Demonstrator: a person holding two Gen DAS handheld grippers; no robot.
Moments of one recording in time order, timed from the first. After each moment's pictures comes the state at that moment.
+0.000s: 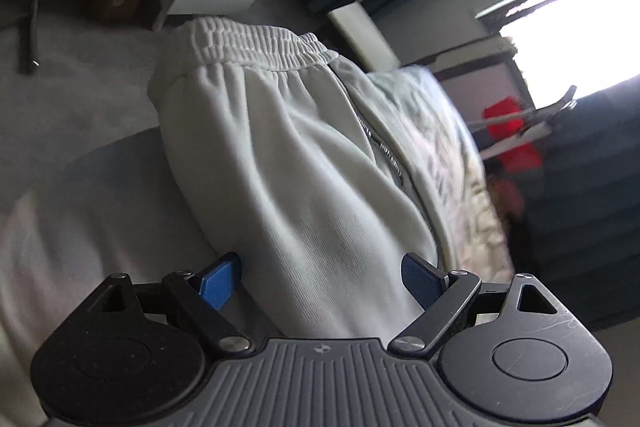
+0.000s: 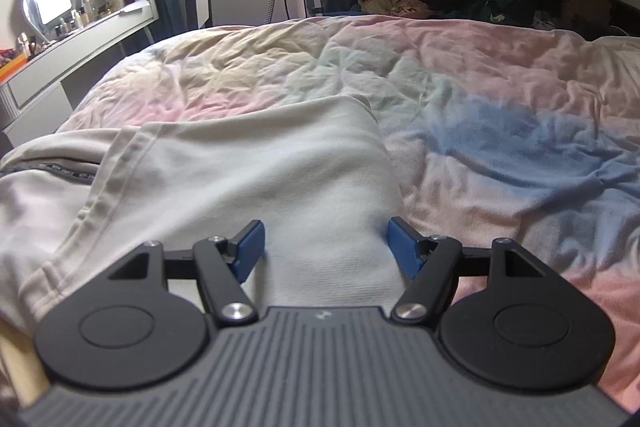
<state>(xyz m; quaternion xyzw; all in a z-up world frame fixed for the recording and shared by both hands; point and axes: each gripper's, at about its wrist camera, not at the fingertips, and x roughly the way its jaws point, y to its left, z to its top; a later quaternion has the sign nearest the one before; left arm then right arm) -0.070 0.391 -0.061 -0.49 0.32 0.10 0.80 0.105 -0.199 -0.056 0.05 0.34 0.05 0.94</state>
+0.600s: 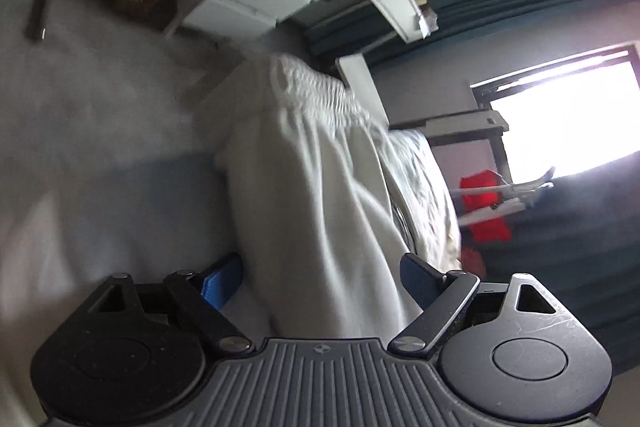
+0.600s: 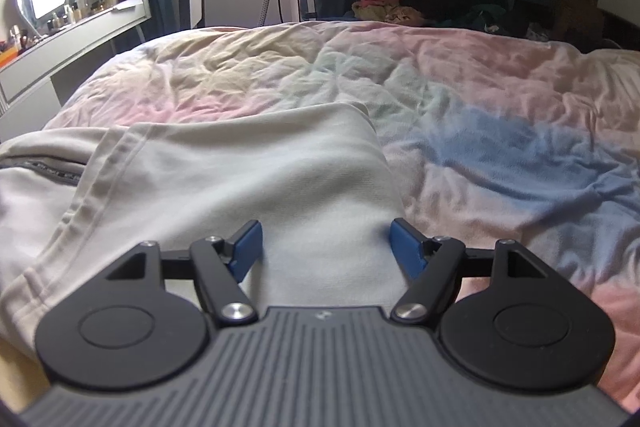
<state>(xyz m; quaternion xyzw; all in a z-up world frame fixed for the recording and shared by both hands) -0.096 0.421 -0.095 -0.54 0.23 0.14 0.79 0.113 -0.191 -0.060 0.03 0.33 0.03 0.94</state>
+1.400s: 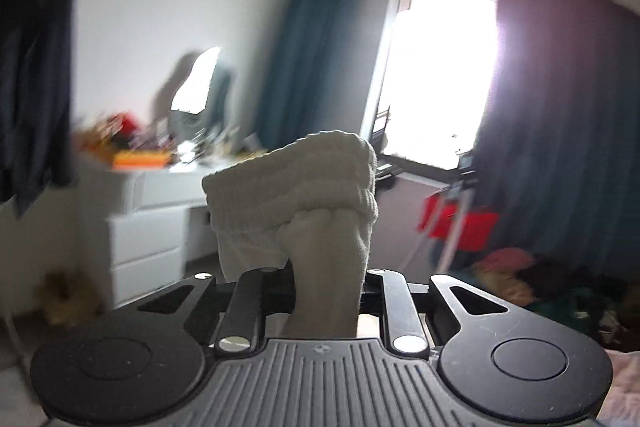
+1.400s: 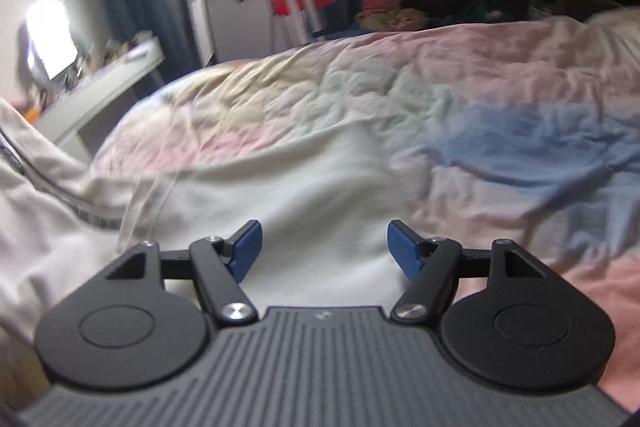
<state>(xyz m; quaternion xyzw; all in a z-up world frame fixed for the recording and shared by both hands) 0.018 0.151 0.144 -0.10 0.06 0.16 0.98 0.097 -0.219 -0.041 0.13 0.30 0.05 0.94</state>
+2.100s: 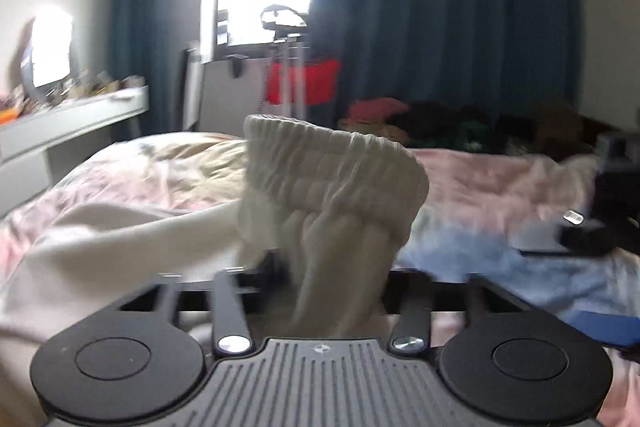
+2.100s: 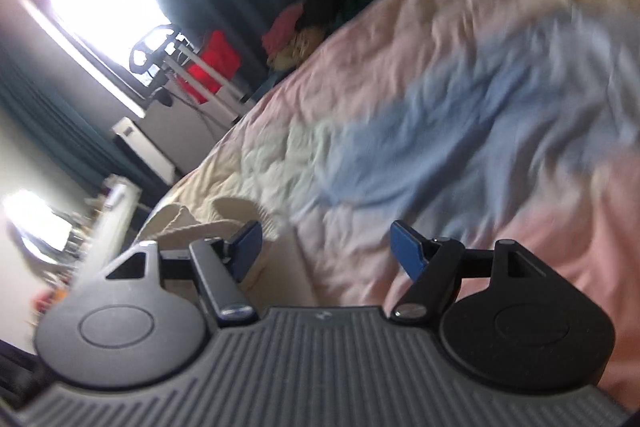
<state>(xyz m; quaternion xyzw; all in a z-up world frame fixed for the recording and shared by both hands) 0.098 -0.221 -0.050 0.02 0.21 0.00 0.98 0.068 -0.365 -0.038 0.40 0.28 -0.02 0.87</state>
